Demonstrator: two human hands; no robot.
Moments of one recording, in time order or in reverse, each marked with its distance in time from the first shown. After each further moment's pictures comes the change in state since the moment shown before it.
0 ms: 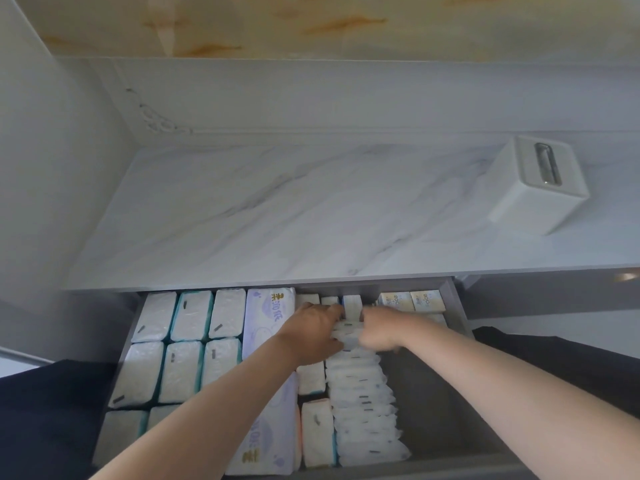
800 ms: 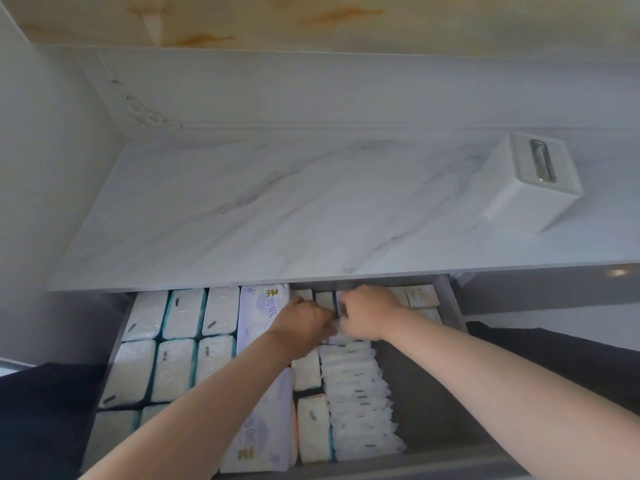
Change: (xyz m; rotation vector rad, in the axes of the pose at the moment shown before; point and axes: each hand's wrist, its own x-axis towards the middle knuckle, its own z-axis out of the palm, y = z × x) left_hand 0.007 -0.012 0.003 0.091 0.058 0.040; right_hand 0.001 -0.016 -0.010 -0.286 0.261 -0.232
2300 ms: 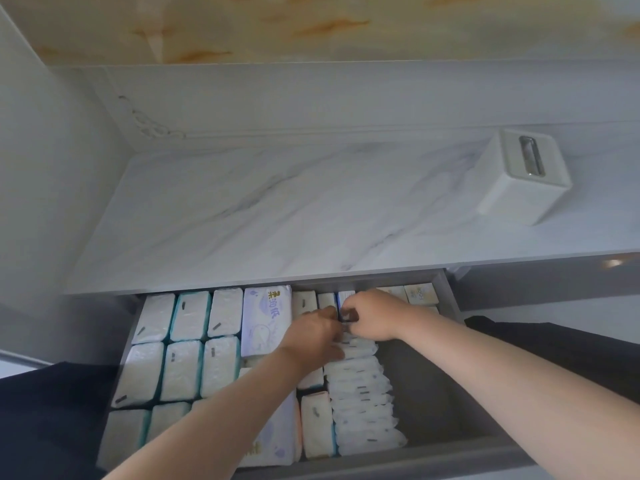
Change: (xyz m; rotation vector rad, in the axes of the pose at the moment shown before) left_hand -0.016 0.028 -0.003 -0.119 0.021 0.014; right_hand -0.012 0.016 0.007 0.228 -0.020 -0.019
